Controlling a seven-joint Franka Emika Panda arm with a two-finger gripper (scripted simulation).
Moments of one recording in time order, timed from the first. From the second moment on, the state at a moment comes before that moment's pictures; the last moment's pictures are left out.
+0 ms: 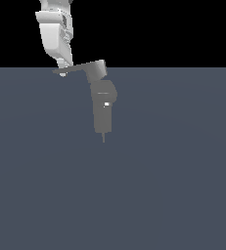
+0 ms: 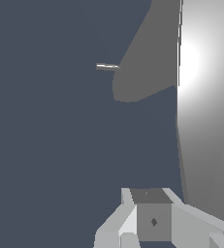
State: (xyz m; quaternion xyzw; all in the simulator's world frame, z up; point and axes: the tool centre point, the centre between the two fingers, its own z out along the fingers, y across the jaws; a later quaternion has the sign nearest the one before) arm 0.061 0.166 0.266 0.74 -0.66 -0.07 0.07
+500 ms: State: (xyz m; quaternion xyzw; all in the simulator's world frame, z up) arm 0.036 0.166 0.270 0.74 -0.66 -0.06 0.07
